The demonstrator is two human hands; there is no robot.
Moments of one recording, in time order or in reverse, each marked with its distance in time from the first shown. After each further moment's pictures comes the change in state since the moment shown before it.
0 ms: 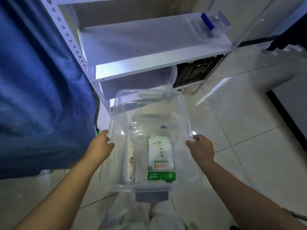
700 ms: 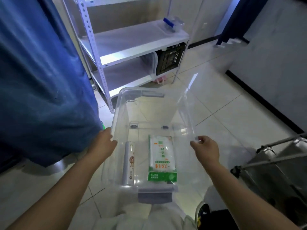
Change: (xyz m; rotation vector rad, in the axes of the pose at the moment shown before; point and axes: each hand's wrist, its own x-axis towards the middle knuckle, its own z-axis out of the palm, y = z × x) left_hand -0.280 -0.212 -0.057 0.121 -0.011 0.365; right_hand -0.426 0.133 0.011 0.183 0.243 0.070
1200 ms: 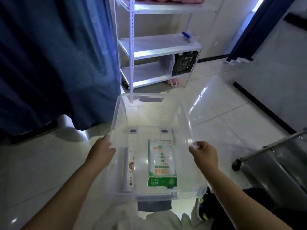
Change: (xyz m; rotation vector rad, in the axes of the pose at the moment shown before) left_hand -0.347 -0.163 0.002 -0.106 0.136 -0.056; right_hand -0.313 0.107 -0.035 -0.007 -0.045 -0.184
